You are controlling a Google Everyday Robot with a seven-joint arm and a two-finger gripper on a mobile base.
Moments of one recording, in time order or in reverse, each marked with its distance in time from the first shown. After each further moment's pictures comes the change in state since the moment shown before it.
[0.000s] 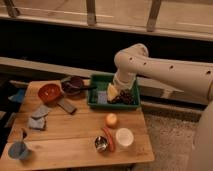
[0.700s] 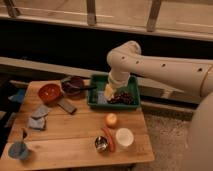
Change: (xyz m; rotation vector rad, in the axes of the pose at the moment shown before) arm -0.030 0.024 -0.005 0.048 0.005 -0.125
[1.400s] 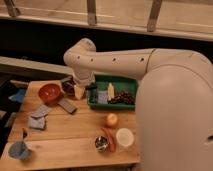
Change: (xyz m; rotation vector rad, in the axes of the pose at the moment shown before) arm -0.100 0.100 0.018 -0.004 0.003 -0.268
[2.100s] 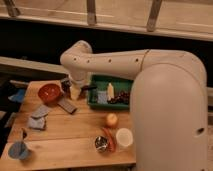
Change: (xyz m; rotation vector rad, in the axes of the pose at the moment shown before) arm -0.037 0.027 0.017 -0.038 -0.037 -0.073
